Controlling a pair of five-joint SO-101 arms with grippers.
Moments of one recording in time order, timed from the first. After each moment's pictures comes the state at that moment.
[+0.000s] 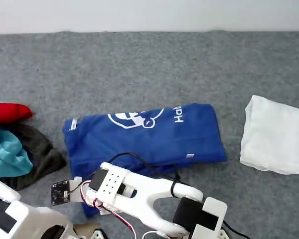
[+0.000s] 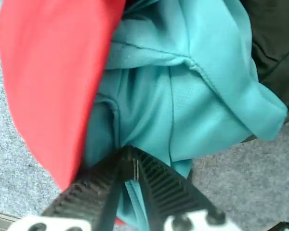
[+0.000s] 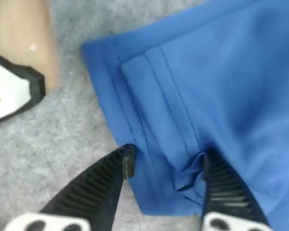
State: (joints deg) left arm -64.5 3.1 -2.1 92.8 -39.0; right arm -69.5 9.7 25.0 61.5 30.8
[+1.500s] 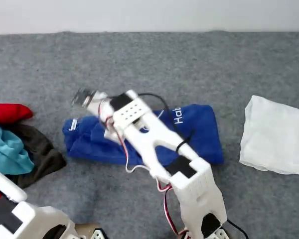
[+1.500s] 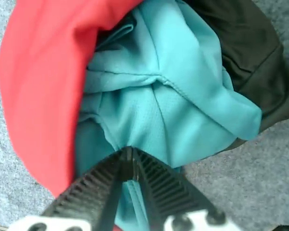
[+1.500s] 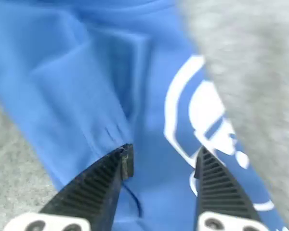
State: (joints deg) left arm -59.4 0.6 -2.1 93.1 -39.0; right arm -40.9 31.9 -23.1 76.7 24.2
